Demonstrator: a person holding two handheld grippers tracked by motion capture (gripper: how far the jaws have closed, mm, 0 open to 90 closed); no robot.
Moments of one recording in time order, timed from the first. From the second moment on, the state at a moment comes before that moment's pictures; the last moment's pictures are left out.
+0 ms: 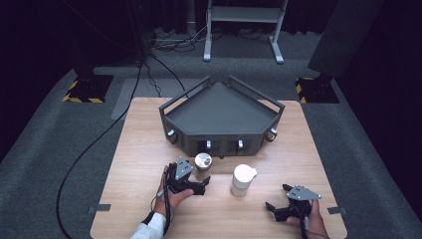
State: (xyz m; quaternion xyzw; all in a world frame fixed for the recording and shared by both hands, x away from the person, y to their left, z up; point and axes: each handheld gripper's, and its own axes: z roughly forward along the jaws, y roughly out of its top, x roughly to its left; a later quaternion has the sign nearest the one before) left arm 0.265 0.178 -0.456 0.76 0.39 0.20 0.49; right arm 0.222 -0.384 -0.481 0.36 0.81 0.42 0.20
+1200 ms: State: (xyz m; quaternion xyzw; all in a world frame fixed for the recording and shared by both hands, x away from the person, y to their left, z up) left arm 0.295 0.173 -0.457 0.75 0.38 0.17 0.51; right arm 0.222 -0.384 -0.481 0.36 0.81 0.42 0.20
